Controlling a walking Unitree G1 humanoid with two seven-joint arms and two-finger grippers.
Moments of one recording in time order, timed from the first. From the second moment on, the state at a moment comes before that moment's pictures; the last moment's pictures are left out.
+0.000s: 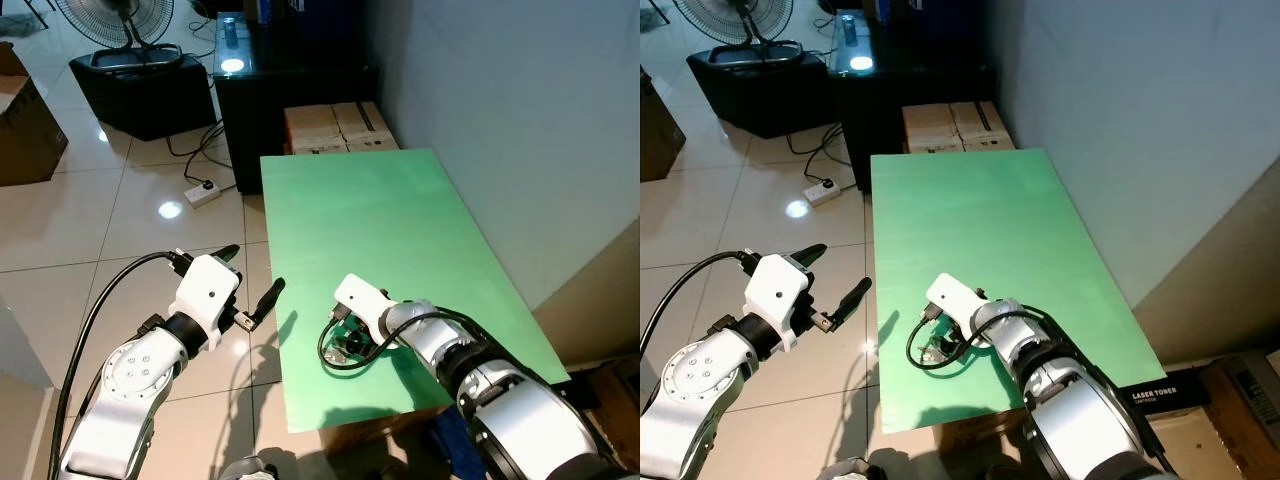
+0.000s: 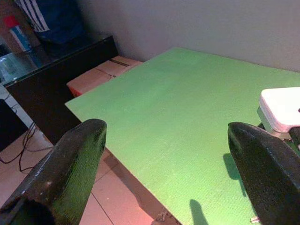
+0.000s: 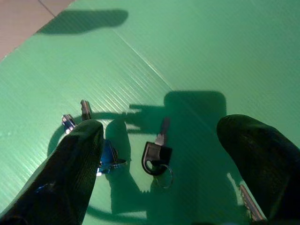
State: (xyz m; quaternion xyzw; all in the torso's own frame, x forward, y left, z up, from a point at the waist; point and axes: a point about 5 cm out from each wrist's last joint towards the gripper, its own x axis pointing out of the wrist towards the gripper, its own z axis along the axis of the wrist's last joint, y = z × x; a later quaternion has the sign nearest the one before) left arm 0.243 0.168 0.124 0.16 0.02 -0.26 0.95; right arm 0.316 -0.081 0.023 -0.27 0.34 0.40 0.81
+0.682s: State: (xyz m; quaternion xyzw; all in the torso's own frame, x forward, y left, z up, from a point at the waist) left arm 0.224 0.151 0.126 0.12 0.04 -0.38 0.92; right arm 0.313 -0.071 0.027 -0.22 0.45 0.39 0.77
